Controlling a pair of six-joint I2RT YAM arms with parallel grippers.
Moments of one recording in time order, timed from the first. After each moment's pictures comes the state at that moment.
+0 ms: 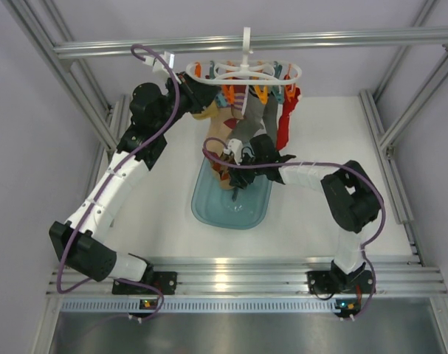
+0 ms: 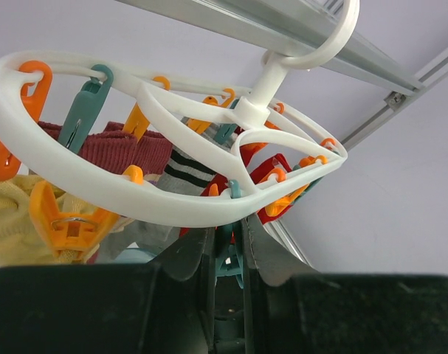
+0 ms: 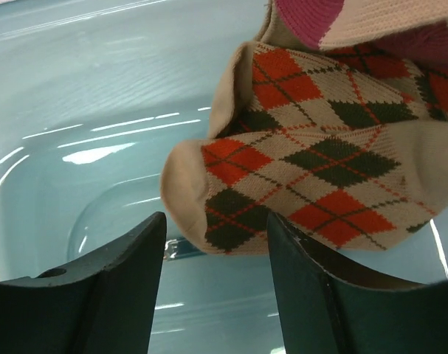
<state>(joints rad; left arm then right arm) -0.41 1.41 1.47 0.05 0.26 -0.66 0.62 1.85 1.13 0.03 -0.47 -0.34</state>
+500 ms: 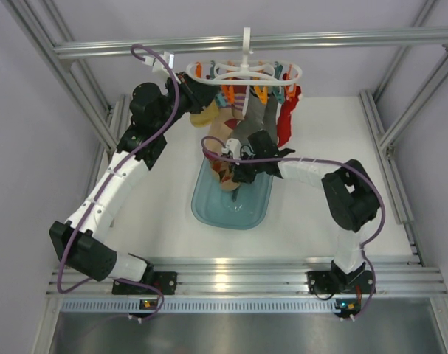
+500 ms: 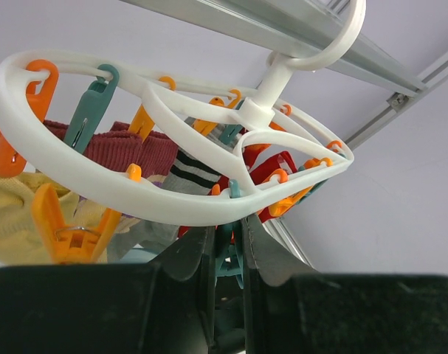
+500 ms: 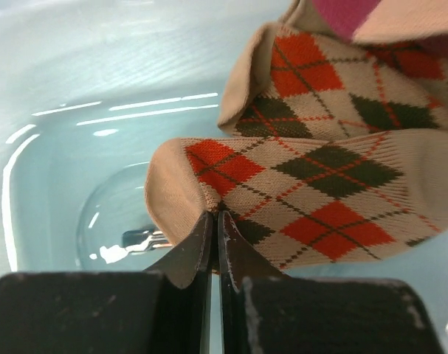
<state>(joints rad) -0.41 1.41 1.47 0.05 0.26 -0.66 0.61 1.91 1.25 -0.16 -0.50 -0.41</state>
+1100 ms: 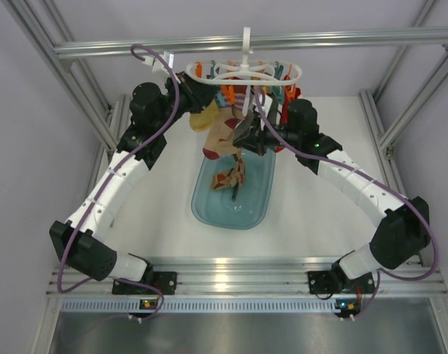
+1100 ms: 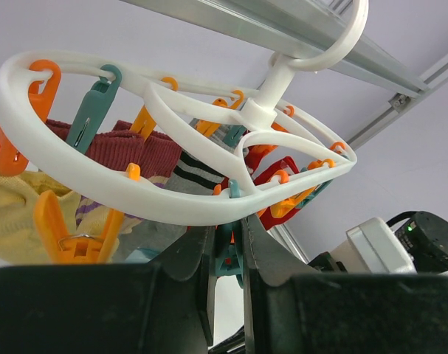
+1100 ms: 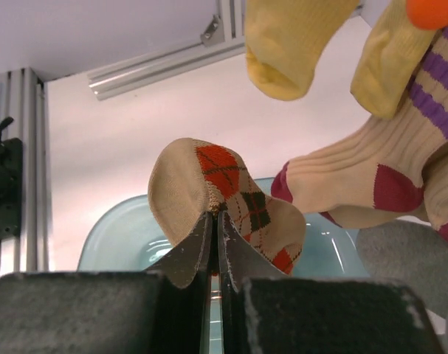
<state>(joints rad) -0.41 1.41 1.47 0.05 0.25 -0.65 0.53 1.48 1.30 -0.08 -0.72 -0.14</state>
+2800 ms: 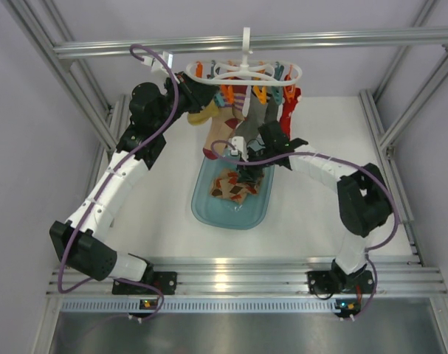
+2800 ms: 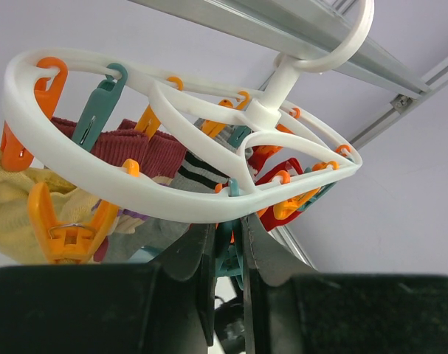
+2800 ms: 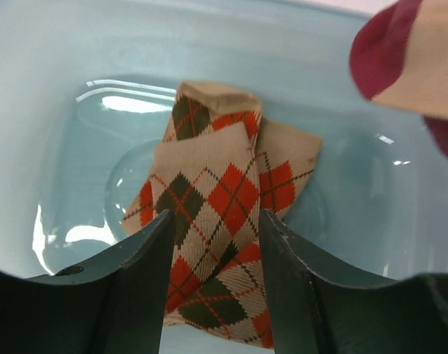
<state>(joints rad) -0.40 1.41 1.47 0.05 0.26 -0.66 0.55 1.78 1.31 -0.38 -0.74 -0.74</state>
